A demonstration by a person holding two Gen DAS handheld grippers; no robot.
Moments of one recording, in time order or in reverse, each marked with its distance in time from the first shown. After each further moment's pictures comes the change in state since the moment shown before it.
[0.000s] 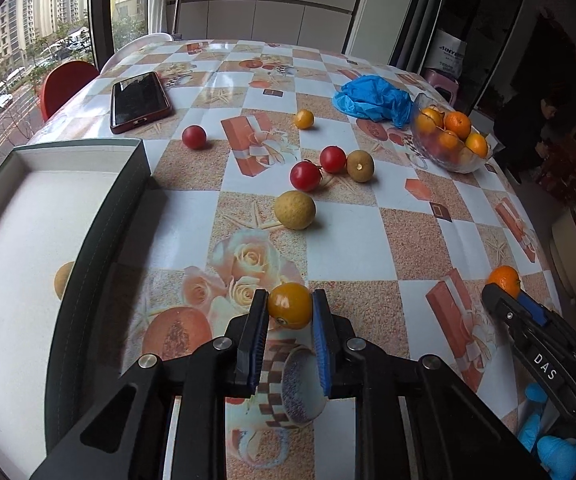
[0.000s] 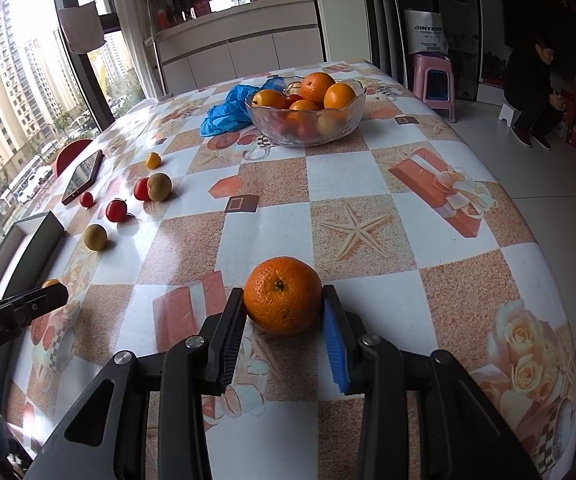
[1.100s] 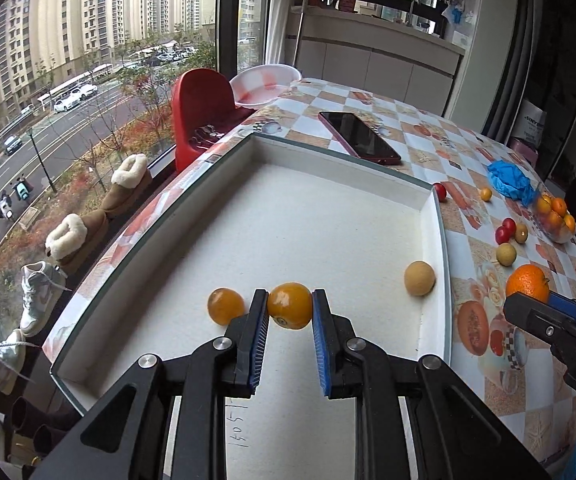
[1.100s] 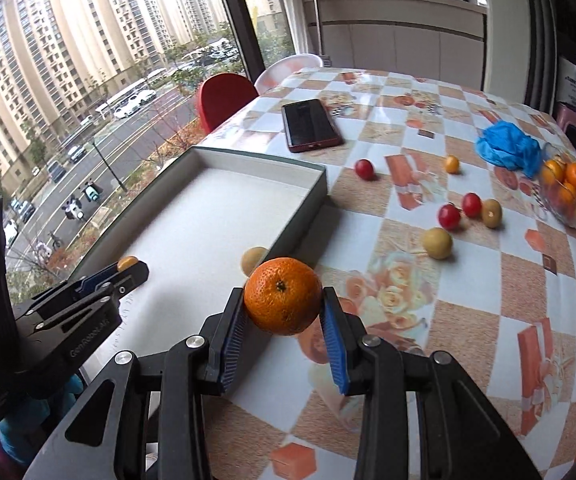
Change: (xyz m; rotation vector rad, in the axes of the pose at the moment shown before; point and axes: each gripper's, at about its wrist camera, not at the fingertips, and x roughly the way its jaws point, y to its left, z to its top) left arm -0.080 0.187 -0.042 -0.197 -0.167 0.252; right arm -0.023 0.265 -0.008 -0.348 0.122 0.358
